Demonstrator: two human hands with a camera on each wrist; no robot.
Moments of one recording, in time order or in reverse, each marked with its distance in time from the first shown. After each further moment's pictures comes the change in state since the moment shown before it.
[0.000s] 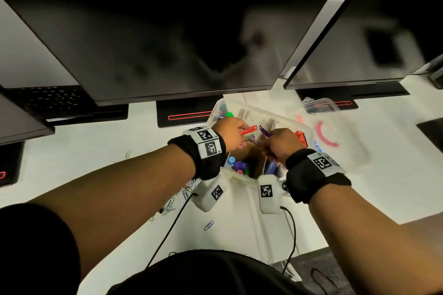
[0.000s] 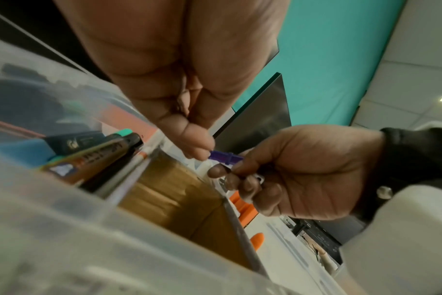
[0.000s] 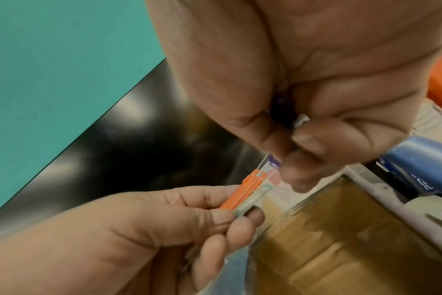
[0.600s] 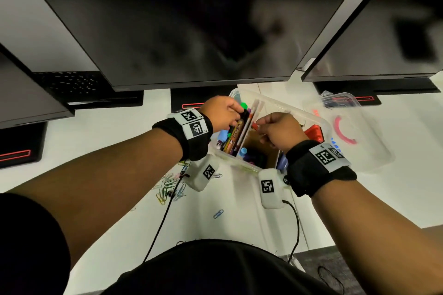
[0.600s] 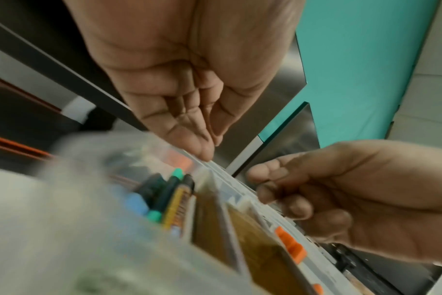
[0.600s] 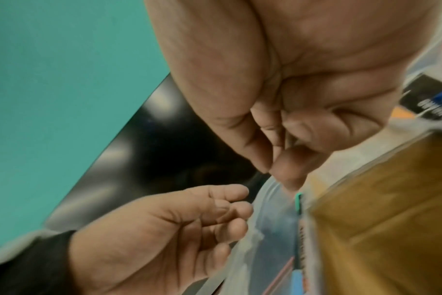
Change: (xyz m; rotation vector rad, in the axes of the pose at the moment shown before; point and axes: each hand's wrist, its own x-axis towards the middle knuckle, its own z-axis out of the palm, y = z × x) left_hand -0.007 -0.024 -0.039 -0.143 0.123 0.012; right_hand -0.007 -0.018 0.021 0.075 0.016 -0.204
